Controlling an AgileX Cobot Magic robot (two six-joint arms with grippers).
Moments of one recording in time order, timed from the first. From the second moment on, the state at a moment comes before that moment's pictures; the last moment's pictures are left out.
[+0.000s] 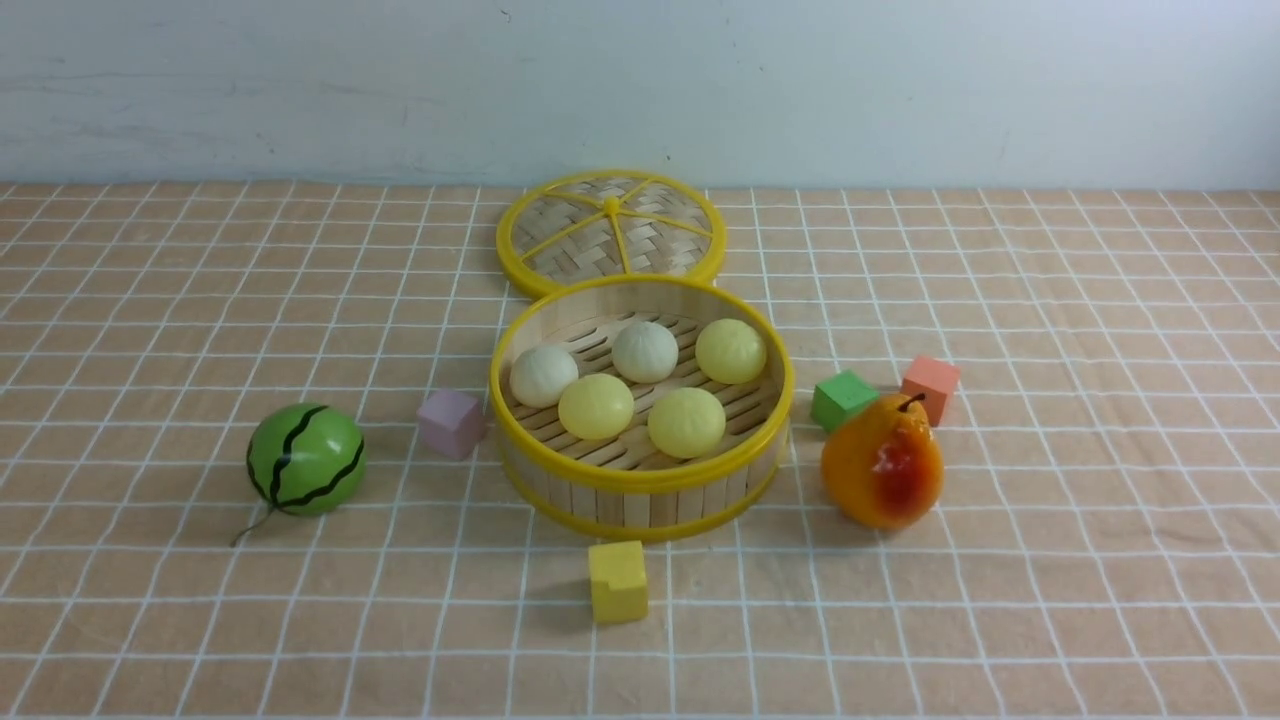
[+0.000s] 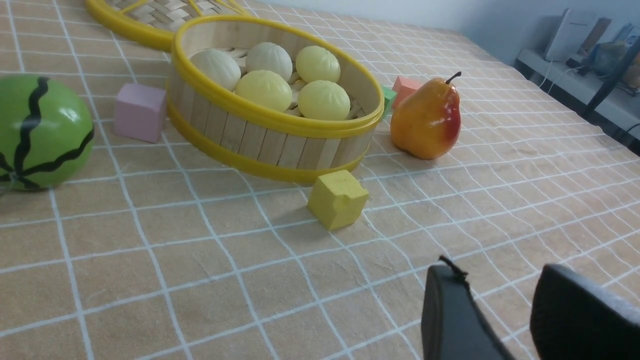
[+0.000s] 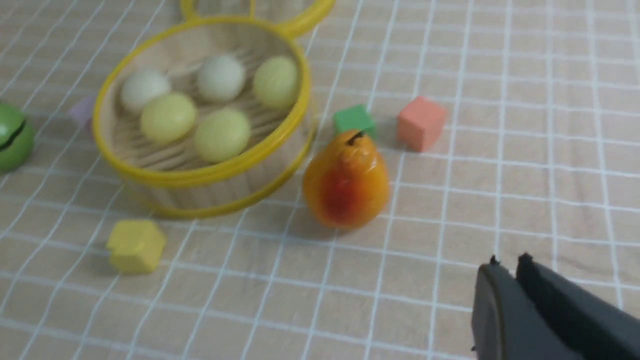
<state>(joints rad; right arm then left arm) 0.24 0.65 -0.68 0.05 0.59 0.08 -0.62 0.12 -0.10 -0.09 0.22 -0.24</state>
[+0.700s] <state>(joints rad) 0.08 -0.01 0.02 0.02 0.39 0.08 -0.62 0.12 -0.10 -0.09 0.22 -0.24</state>
